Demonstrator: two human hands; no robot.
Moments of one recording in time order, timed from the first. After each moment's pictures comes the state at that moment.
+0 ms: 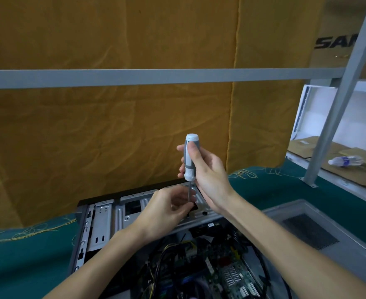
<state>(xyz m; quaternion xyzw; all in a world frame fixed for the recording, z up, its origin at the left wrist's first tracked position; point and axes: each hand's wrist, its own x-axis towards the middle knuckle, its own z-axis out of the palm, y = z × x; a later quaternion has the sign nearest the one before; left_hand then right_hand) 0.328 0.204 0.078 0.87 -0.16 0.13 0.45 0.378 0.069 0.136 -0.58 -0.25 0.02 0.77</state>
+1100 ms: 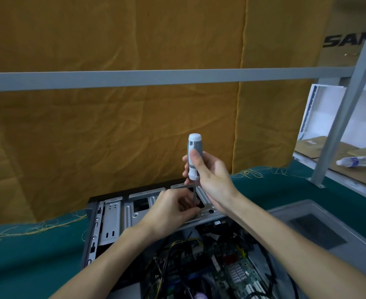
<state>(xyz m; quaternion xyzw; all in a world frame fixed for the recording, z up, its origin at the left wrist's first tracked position) 0.328 0.209 0.073 0.90 -0.13 0.14 0.39 0.377 0.070 0.127 -0.59 -0.27 0.05 0.76</state>
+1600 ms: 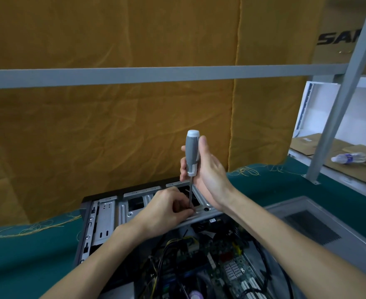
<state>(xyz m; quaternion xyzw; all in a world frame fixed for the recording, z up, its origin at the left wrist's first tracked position) 0.332 0.216 0.073 0.93 -0.15 0.13 0.31 0.380 0.068 0.132 -0.55 -0.26 0.10 0.79</state>
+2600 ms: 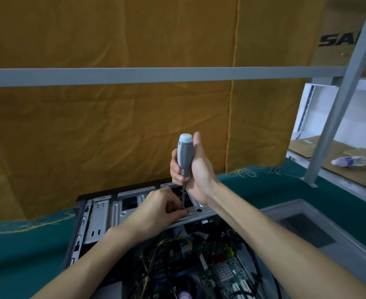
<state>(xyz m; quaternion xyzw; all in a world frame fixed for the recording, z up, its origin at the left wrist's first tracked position) 0.331 0.213 0.069 0.94 -0.12 0.14 0.28 0.386 0.076 0.142 -0.49 -0.21 0.21 0.82</state>
